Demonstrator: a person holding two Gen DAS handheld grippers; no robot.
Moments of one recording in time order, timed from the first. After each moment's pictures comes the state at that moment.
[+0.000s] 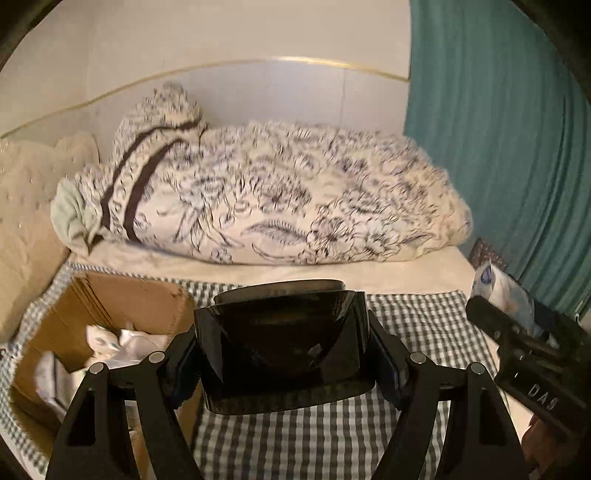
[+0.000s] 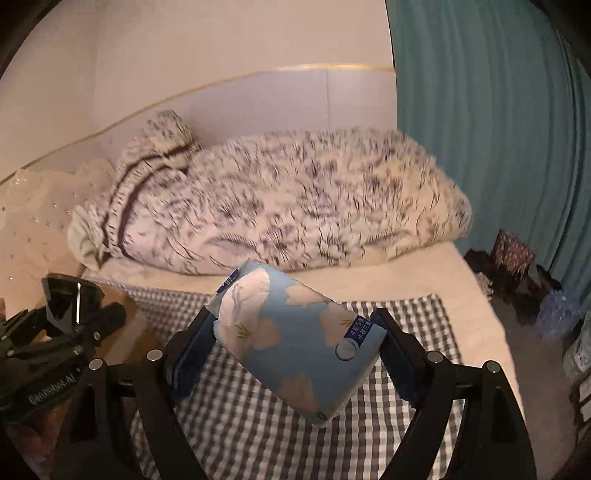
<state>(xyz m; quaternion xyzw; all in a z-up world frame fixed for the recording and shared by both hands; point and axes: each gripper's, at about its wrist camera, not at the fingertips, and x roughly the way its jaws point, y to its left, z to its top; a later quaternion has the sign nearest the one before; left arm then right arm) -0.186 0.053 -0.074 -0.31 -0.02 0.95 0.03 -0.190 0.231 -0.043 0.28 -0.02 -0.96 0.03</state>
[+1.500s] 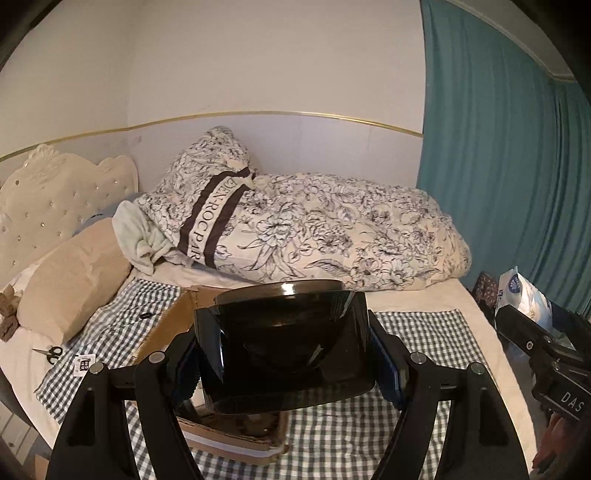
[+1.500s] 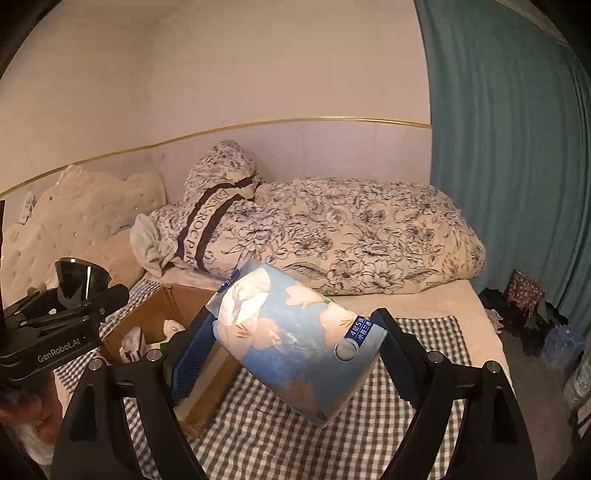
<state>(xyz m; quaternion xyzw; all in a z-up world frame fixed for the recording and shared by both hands) -0.061 -0.087 0.000 -0.25 -0.04 0.97 0.00 -0.054 0.121 0.027 0.22 0.01 -0.97 0.09</state>
